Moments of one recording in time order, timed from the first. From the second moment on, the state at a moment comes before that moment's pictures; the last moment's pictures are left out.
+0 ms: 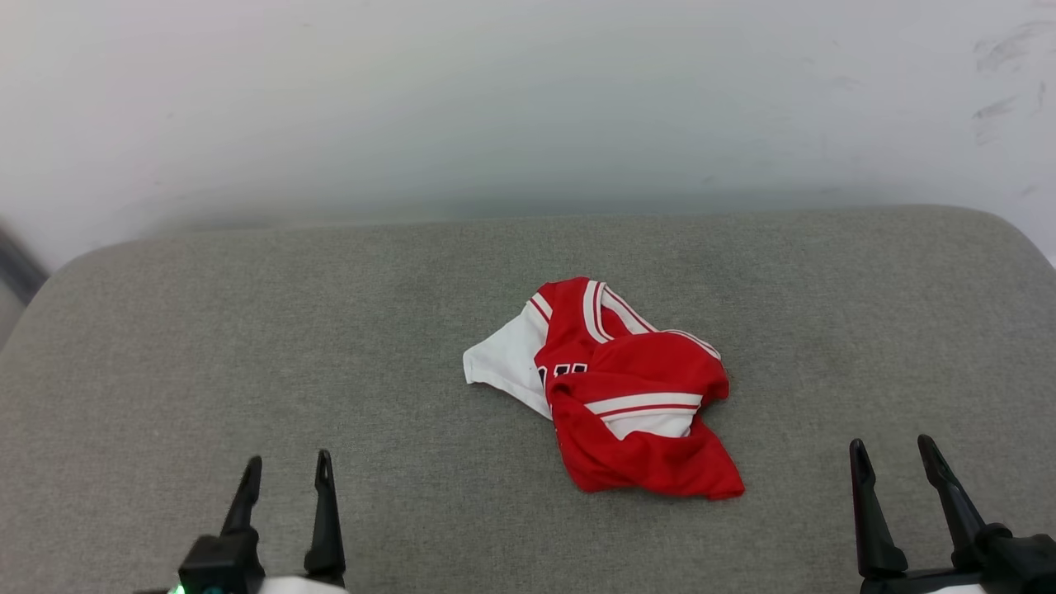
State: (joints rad) left arm 0.15 0.06 -0.02 0.04 -0.11 0.06 -0.26; right arm 0.17 -0.05 -0.06 -0.01 0.10 0.13 -0.26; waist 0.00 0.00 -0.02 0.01
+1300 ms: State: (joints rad) left arm -1.00 0.59 -0.71 0.29 -0.75 -0.13 0.76; right arm -0.06 -0.05 -0.02 -0.09 0.06 0.13 -0.26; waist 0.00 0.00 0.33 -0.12
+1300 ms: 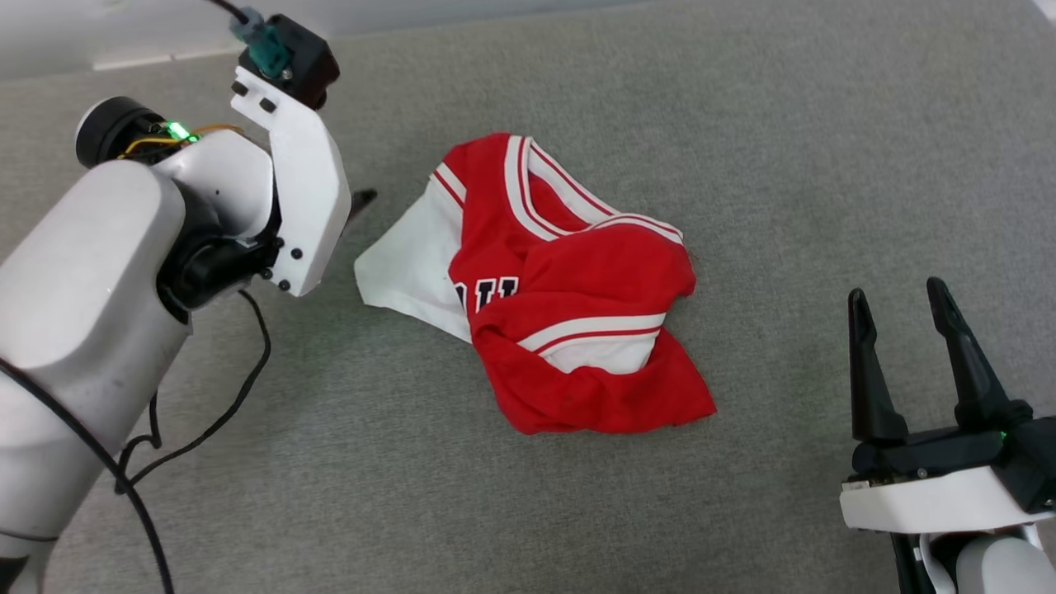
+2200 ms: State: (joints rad) left arm -1.16 0.69 -1.17 0.34 -1.00 -0.13 0.85; right arm -0.11 -0.05 -0.01 -0.08 0.07 0.13 -0.26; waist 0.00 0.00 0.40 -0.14
